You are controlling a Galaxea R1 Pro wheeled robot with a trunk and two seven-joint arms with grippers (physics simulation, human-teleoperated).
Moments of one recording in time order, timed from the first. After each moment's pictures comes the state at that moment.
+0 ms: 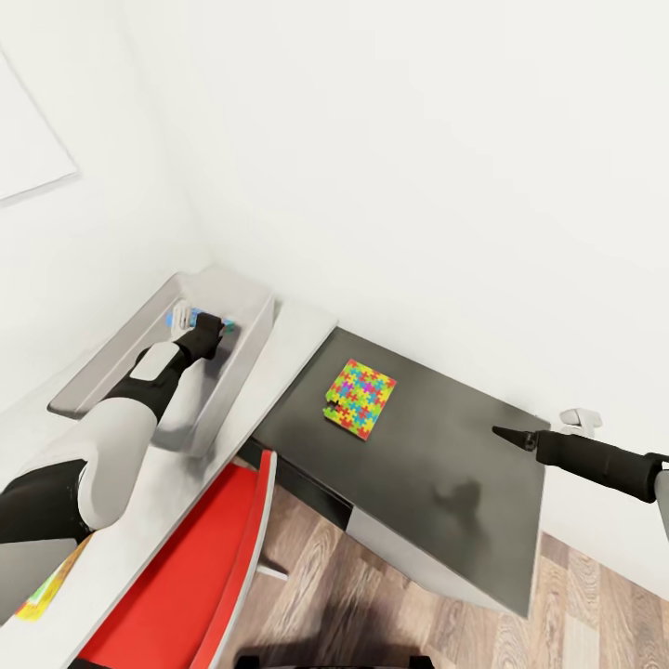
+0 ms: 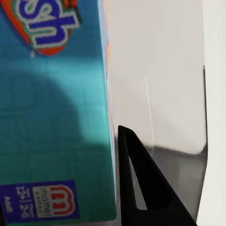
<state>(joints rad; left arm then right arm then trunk) -1.27 0.08 0.21 -0.41 1.08 0.27 0.00 -0.43 -0.33 -0.39 -1.61 -0.24 1.04 0.78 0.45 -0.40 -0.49</state>
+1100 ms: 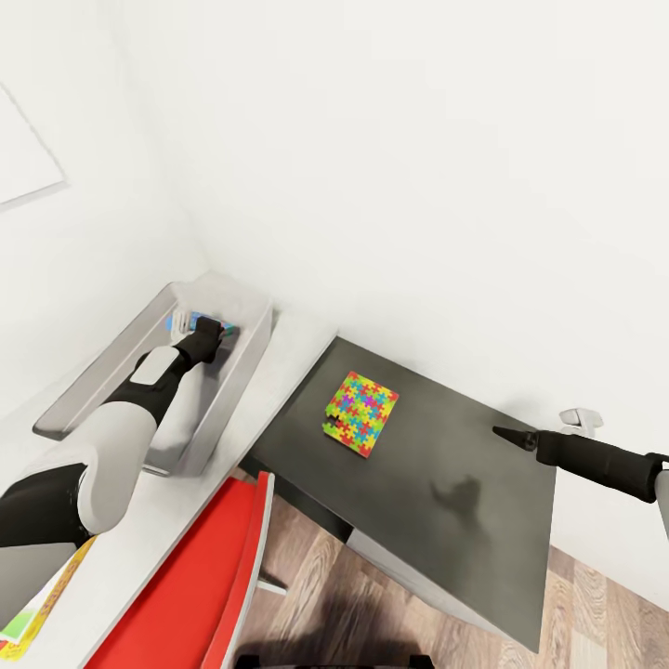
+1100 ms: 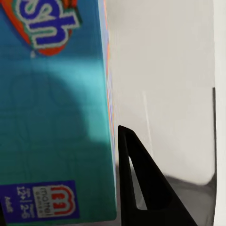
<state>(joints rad) -1.26 0.08 0.21 -0.41 1.08 0.26 0.00 -0.43 -0.33 -0.39 -1.61 -0.24 1.04 0.78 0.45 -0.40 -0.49</state>
